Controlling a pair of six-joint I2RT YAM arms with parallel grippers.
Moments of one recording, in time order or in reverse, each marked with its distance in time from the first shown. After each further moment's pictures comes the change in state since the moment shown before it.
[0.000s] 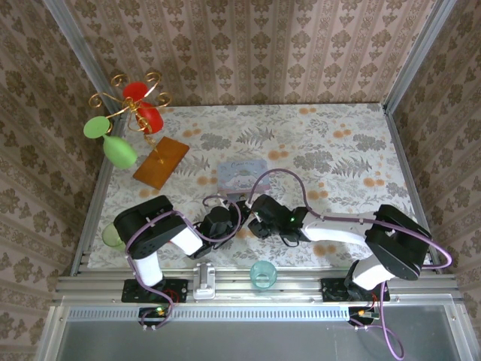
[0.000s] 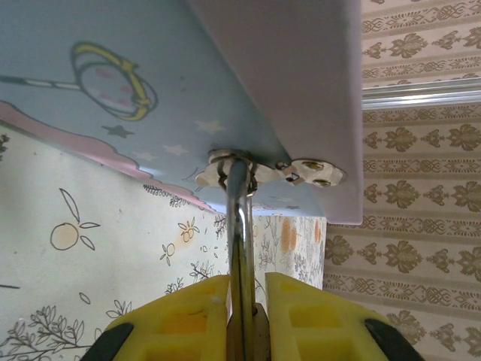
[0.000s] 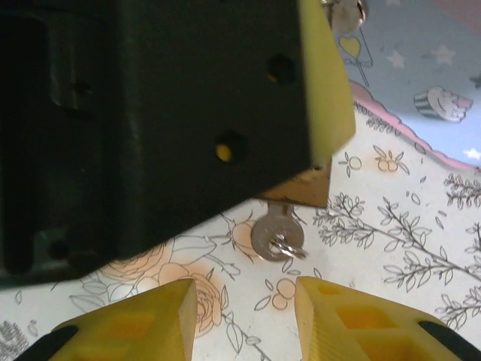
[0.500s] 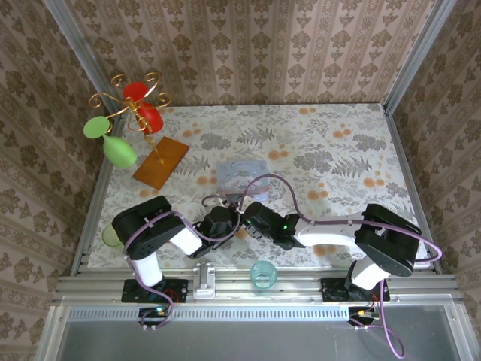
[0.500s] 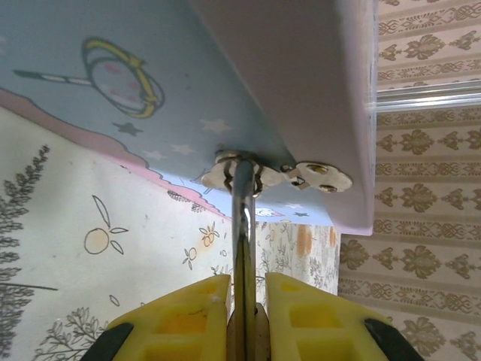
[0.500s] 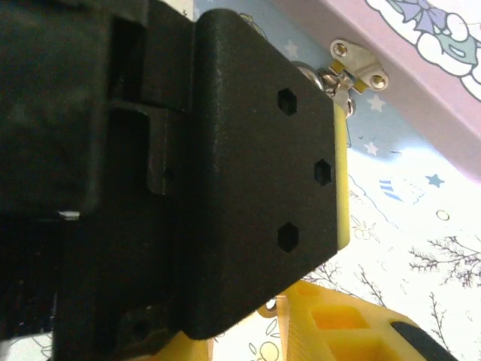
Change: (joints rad) left arm 0.001 -0.020 0.000 -0.057 -0.012 0.016; right arm 0.077 0.059 -0.012 0.156 0.190 -0.124
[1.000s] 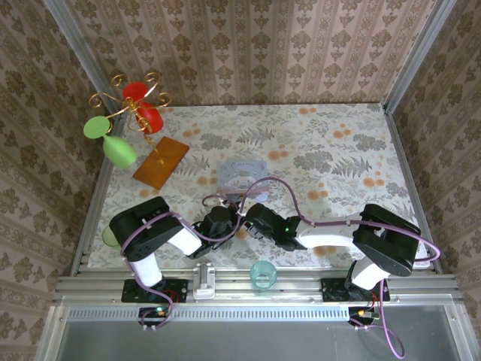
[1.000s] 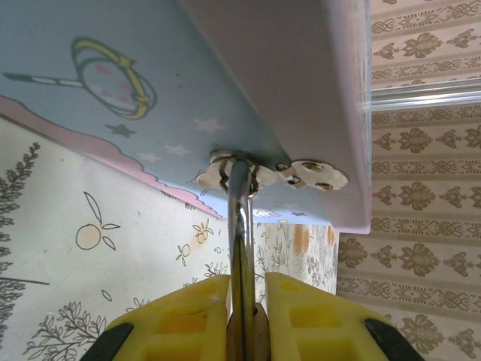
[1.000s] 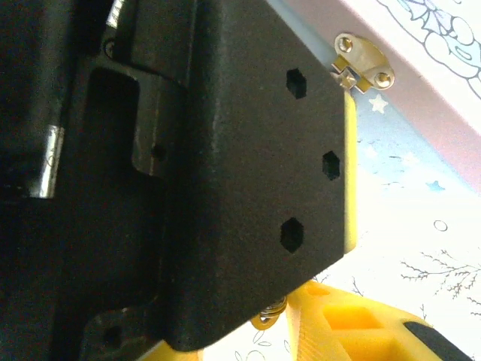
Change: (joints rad) left arm -0.002 -0.015 0.000 -0.011 0.000 0.002; right arm 0.005 0.013 -0.038 0.064 0.032 -0.064
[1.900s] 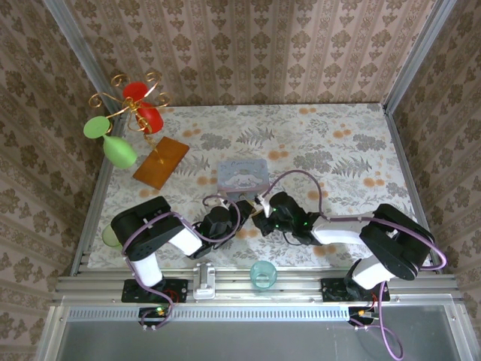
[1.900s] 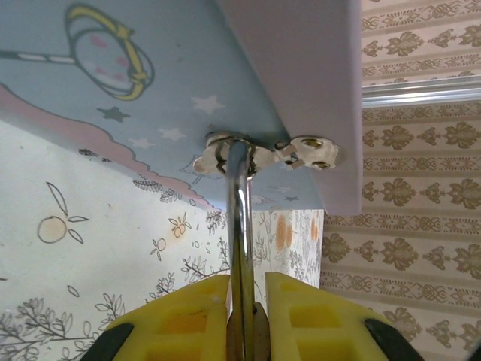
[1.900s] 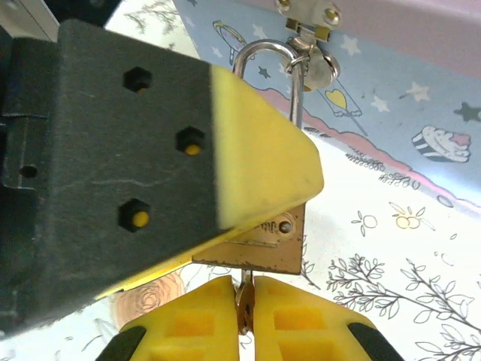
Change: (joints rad) left arm -0.006 0.010 -0.002 0.050 0.013 -0.018; right arm -0.252 -0.082 -0.188 0.285 -0.508 0.273
